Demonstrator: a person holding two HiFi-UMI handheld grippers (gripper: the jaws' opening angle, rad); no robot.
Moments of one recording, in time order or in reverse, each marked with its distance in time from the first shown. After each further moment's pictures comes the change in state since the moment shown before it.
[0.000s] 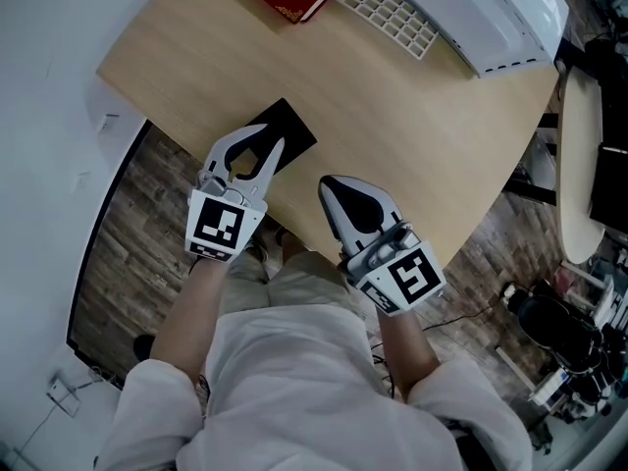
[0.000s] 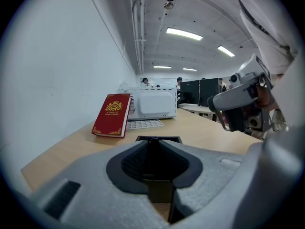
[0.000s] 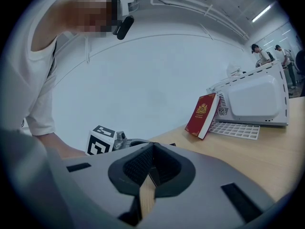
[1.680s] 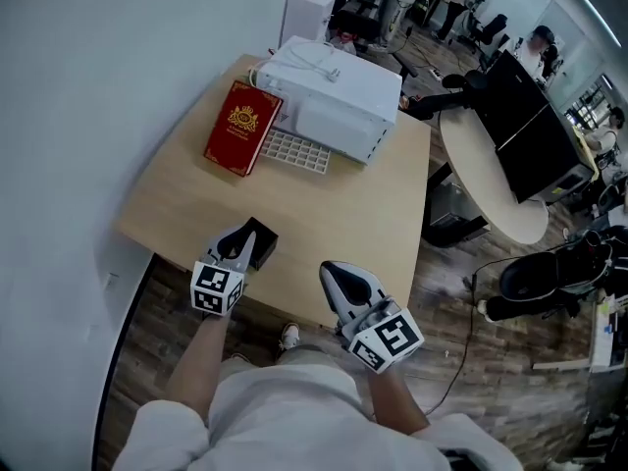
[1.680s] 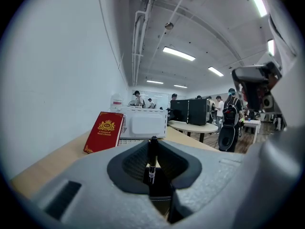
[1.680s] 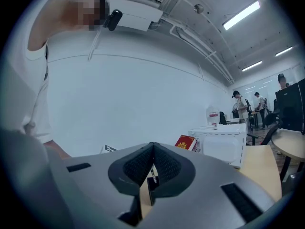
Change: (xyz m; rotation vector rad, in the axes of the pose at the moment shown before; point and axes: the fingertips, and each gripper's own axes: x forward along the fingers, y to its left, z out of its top) left arm -0.051 0.002 0.072 -0.058 -0.176 -0.140; right arm -0.106 0.103 0.114 -0.199 -0.220 -0.352
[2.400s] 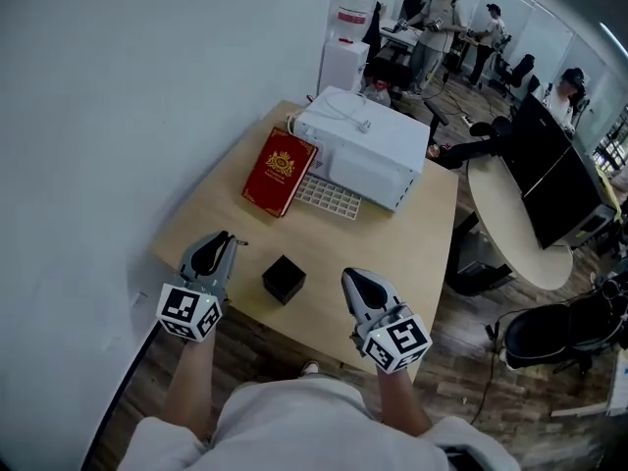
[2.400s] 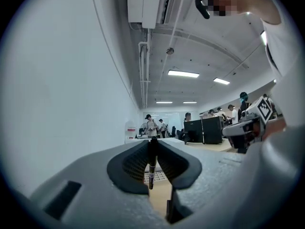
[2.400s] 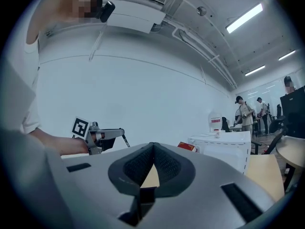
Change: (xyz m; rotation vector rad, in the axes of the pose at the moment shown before) left arm -0.103 0.056 0.151 0.074 -0.260 0.168; right arm 0.034 -0.035 0.024 -0.038 -0.036 0.012
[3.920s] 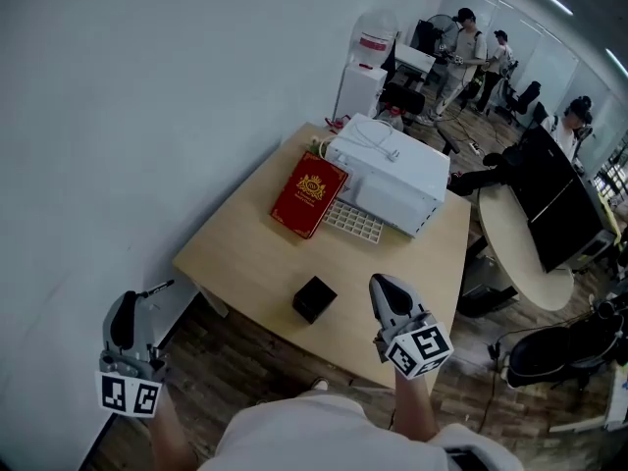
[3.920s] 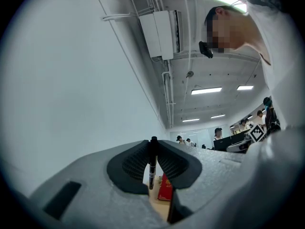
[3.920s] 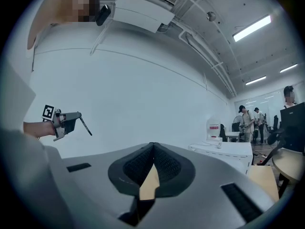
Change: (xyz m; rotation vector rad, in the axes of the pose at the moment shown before) left arm -0.242 0.122 0.098 -0.005 -0.252 0.362; right arm 0.039 0.030 0.041 -0.075 -0.017 -0.047
